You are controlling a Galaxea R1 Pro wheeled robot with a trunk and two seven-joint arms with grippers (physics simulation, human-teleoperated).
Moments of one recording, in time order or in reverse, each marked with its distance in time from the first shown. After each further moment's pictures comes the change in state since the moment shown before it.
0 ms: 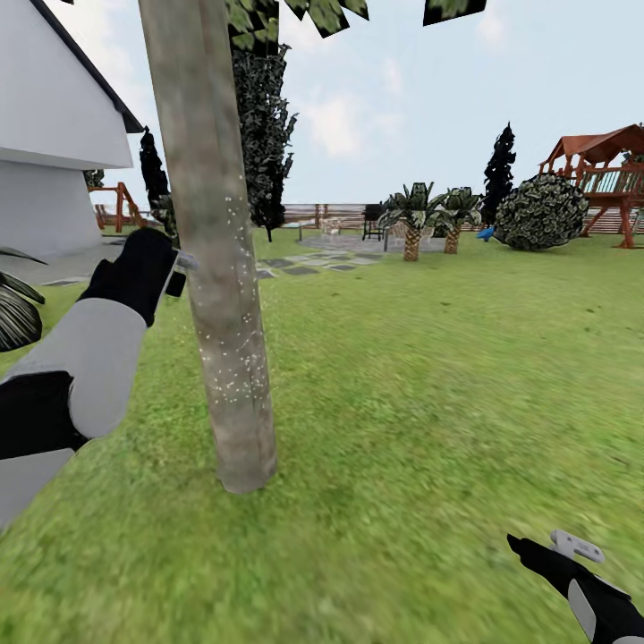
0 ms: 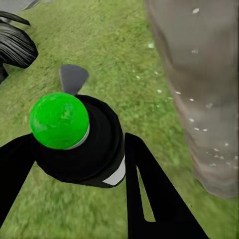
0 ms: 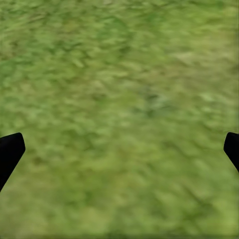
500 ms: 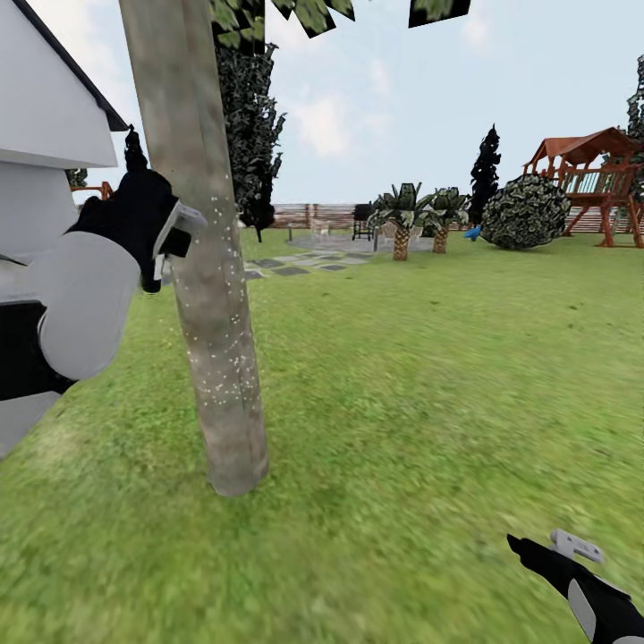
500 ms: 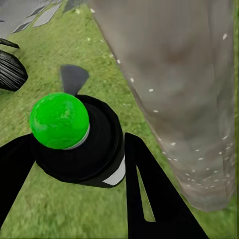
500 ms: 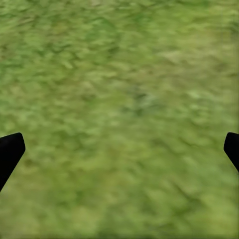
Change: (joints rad) left arm -0.234 -0.032 0.001 0.194 -0.001 0.000 -0.001; right arm 0.000 0.000 0.000 0.000 0.000 0.000 0.000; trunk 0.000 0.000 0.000
